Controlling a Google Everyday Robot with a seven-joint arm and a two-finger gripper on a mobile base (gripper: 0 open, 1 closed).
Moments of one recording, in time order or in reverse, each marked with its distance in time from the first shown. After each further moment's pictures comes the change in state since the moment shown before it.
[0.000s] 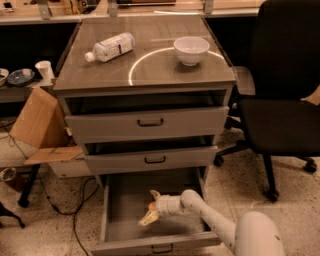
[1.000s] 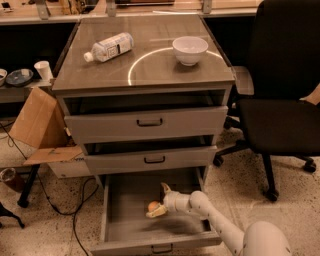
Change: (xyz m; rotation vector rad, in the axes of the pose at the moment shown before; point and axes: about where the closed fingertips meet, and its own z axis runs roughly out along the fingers) arm 0.007 -0.056 -0.030 0.186 -0.049 -0.059
